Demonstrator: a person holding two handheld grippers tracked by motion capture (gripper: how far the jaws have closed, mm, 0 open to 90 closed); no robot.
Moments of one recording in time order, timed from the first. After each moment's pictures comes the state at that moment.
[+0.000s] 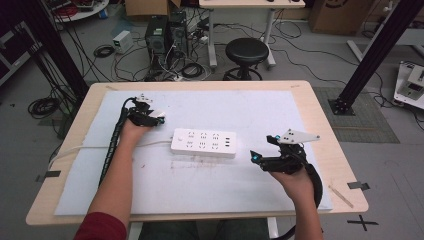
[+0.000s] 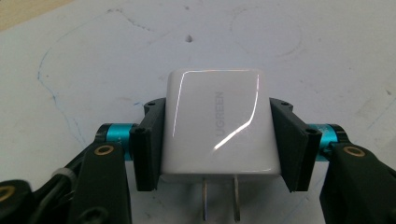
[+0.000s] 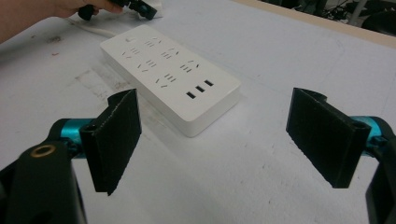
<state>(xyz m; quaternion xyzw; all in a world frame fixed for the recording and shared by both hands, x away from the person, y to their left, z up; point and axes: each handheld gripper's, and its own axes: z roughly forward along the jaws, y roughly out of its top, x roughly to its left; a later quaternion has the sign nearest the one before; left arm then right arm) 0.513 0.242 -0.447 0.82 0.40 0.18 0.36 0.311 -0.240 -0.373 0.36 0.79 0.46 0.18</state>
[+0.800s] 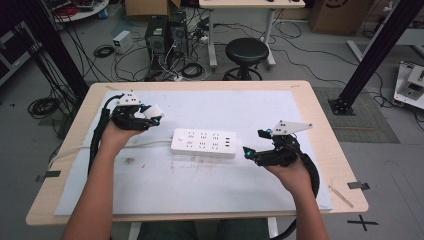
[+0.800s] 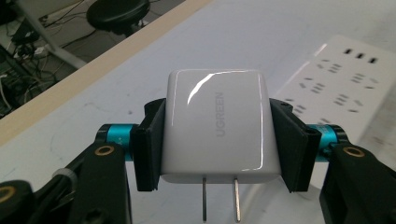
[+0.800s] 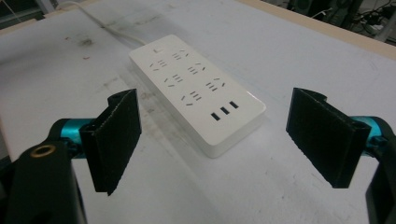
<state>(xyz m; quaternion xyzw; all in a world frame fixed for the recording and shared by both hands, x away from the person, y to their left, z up) 0.417 0.237 -0.355 0.83 0.27 0.21 0.45 0.323 -0.221 -0.350 0.32 0.81 0.46 0.15</state>
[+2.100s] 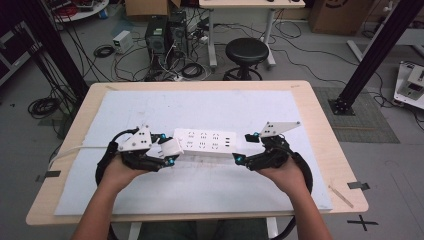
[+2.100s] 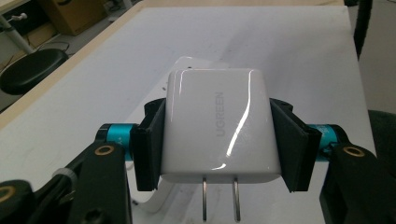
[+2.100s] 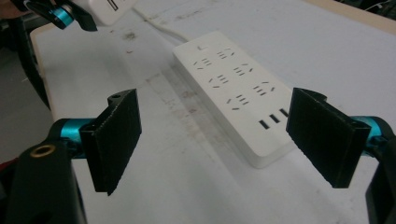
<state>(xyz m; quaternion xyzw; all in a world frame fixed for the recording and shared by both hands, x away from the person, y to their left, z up) 0.315 0.180 -0.362 0.84 0.11 0.16 0.50 0.322 -0.196 -0.350 0.27 0.84 0.47 0.09</state>
